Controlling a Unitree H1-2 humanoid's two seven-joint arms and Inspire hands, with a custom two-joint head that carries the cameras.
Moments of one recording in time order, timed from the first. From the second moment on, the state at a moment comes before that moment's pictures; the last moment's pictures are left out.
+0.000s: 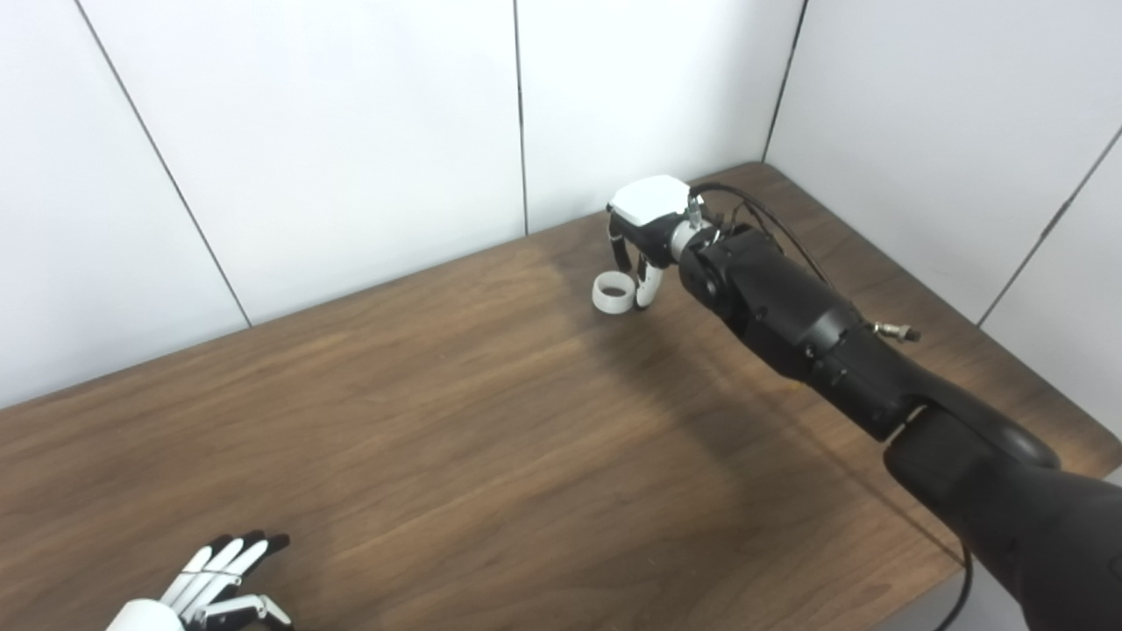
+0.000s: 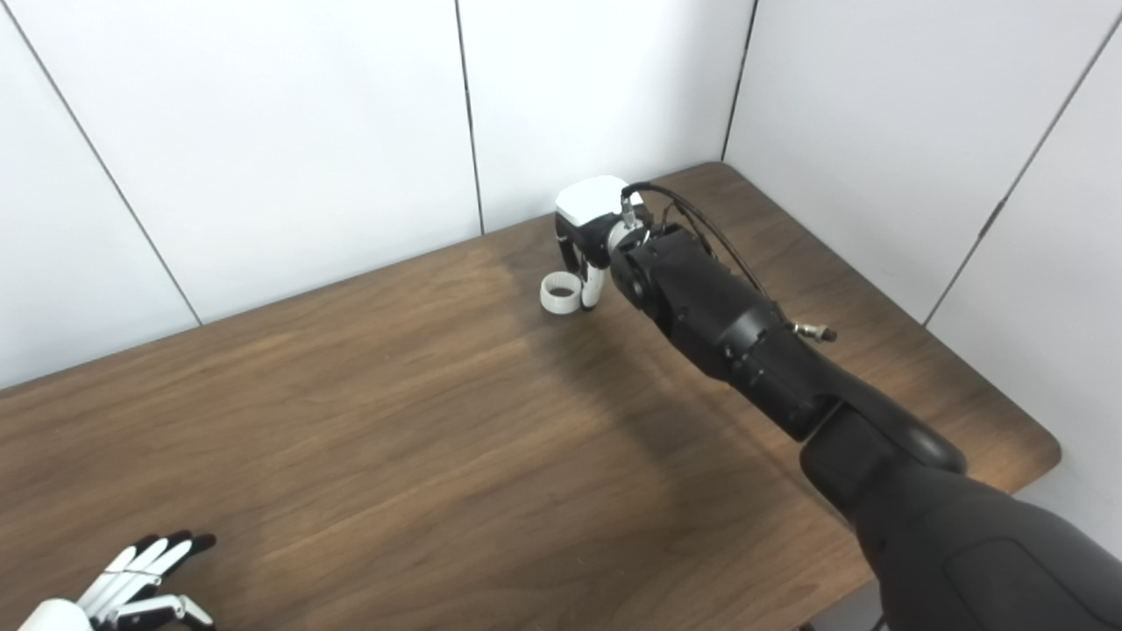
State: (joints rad) left arm -0.04 0.60 -0.31 -0.06 0.57 -0.47 -0.10; right arm -0.64 -0.65 0.36 0.29 -1.01 0.30 0.43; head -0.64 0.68
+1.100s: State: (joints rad) left arm -0.04 0.59 -0.32 -0.06 0.57 -0.47 -0.10; right arm -0.64 -0.65 0.37 0.29 -1.01 0.31 0.47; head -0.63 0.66
